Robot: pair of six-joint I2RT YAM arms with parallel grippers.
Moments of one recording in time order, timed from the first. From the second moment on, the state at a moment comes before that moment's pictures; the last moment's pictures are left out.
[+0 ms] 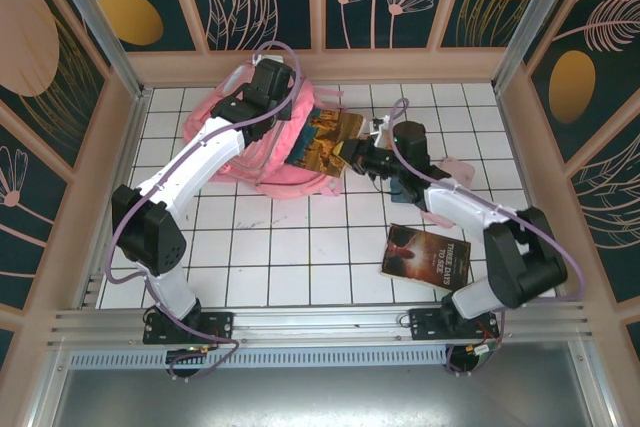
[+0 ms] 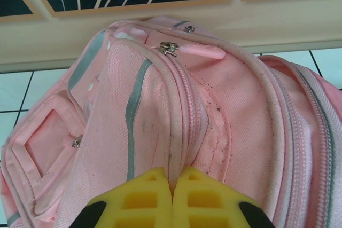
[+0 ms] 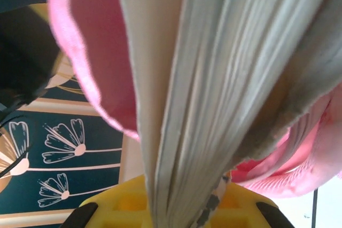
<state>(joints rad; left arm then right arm) -0.55 1.78 1.71 -0.61 -0.44 -0.30 0.45 1.50 0.86 0.32 -0.63 1.07</state>
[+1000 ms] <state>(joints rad) -0.55 1.71 1.71 -0.67 -0.35 -0.35 0.60 2.20 1.47 0.36 -0.33 1.18</state>
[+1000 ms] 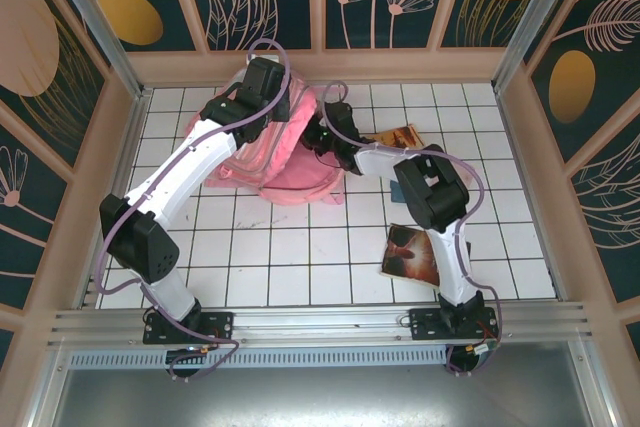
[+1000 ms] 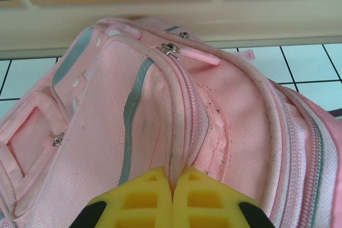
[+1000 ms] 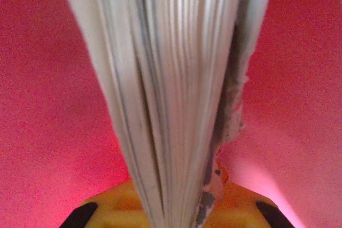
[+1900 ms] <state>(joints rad) -0.54 1.69 1.69 -0.67 -0.38 -0.38 0.61 2.22 1.63 0.08 -0.41 1.30</state>
